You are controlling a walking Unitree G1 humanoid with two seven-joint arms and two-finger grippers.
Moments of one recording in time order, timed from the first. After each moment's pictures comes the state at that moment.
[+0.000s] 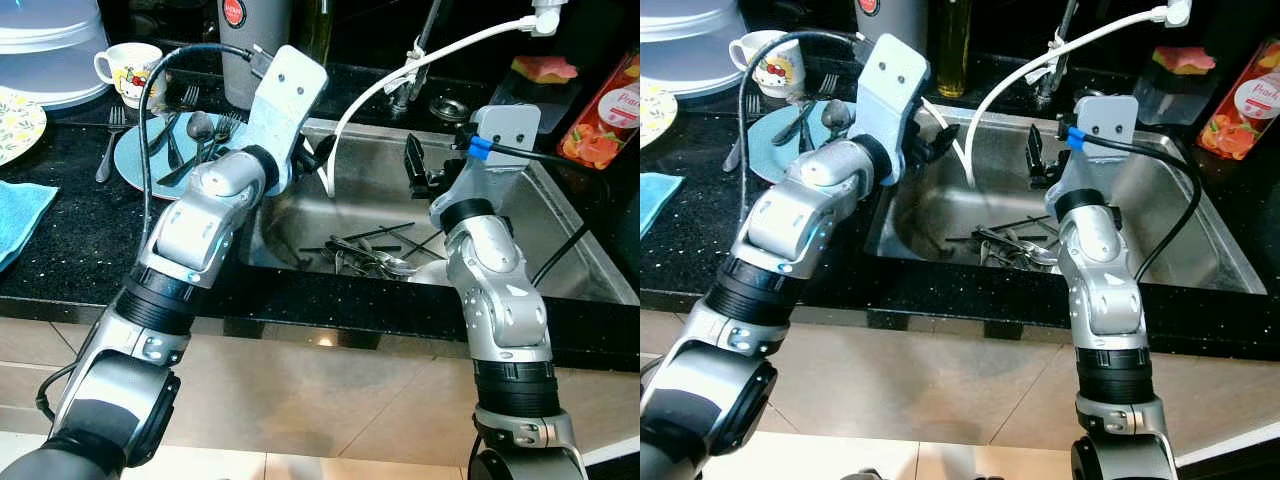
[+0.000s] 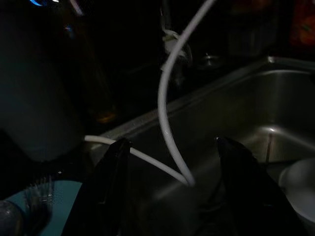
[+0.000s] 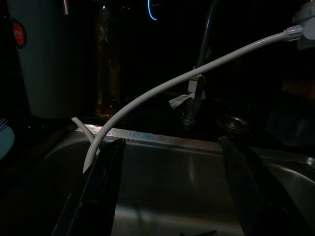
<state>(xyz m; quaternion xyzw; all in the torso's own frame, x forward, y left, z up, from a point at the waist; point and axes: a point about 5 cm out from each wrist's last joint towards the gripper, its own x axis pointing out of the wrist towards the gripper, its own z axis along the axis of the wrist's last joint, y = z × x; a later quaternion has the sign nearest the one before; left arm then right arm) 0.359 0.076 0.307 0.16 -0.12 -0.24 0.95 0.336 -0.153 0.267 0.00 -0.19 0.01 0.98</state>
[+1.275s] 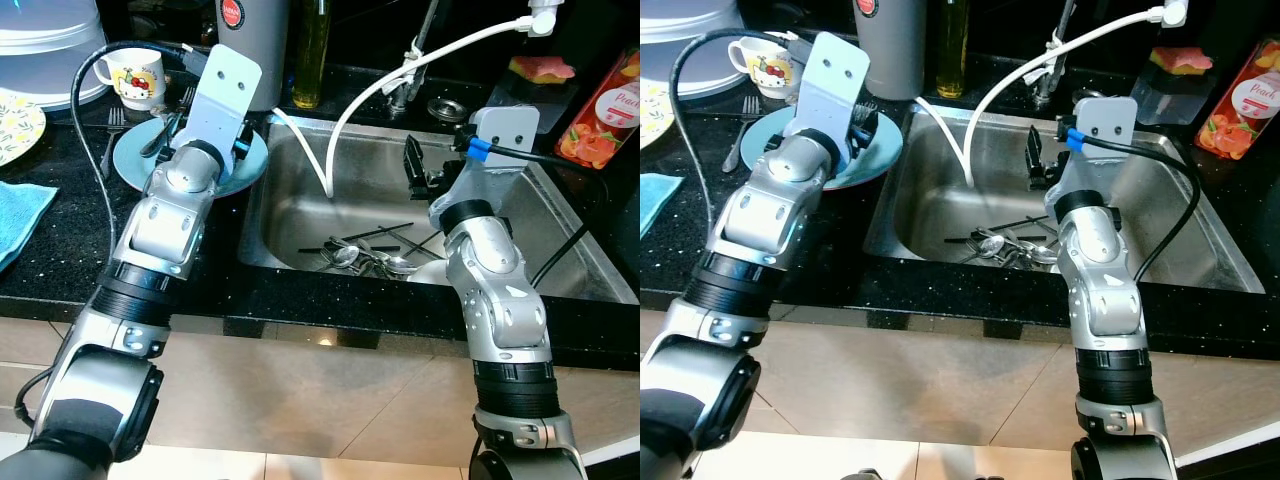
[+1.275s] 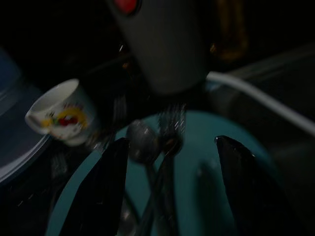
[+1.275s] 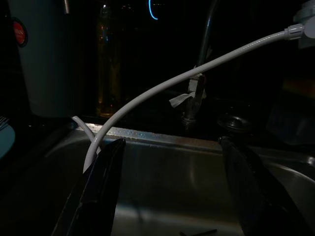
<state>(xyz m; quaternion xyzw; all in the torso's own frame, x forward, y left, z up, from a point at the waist) 0.380 0.140 0.293 0.23 -0.05 -0.01 0.97 0.336 -0.153 0.266 0.00 -0.19 0.01 0.98</state>
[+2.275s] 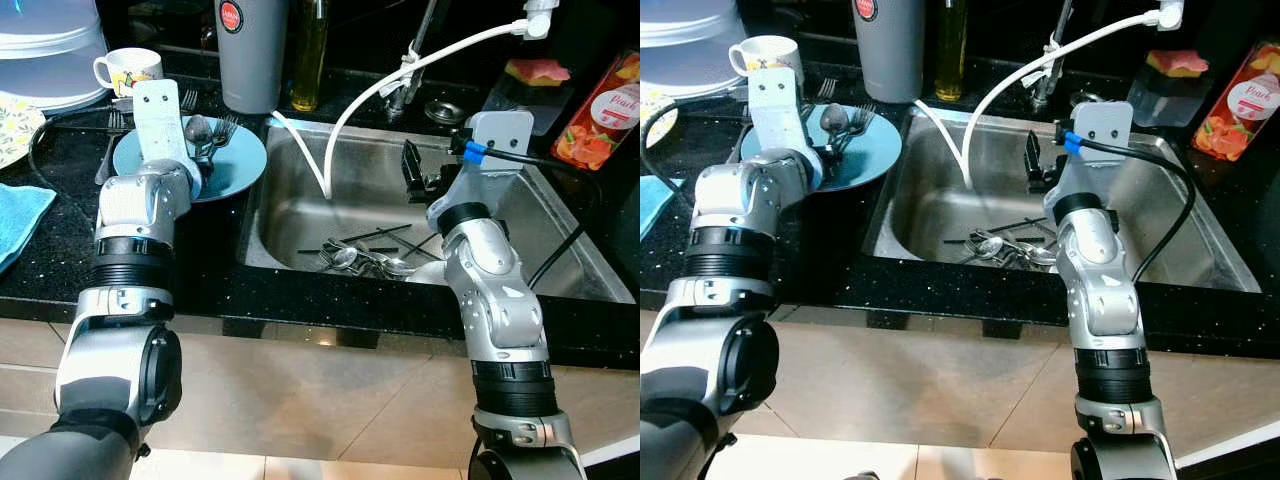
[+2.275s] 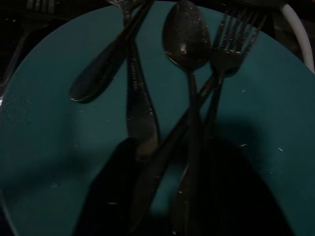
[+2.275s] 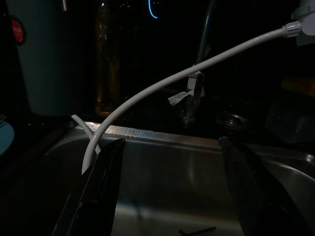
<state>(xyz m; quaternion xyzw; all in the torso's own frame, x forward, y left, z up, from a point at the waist) 0.398 0.179 0.262 -0.05 0.14 0.09 0.99 0.339 -0.153 0.261 0.00 -0.18 0.01 0.98</state>
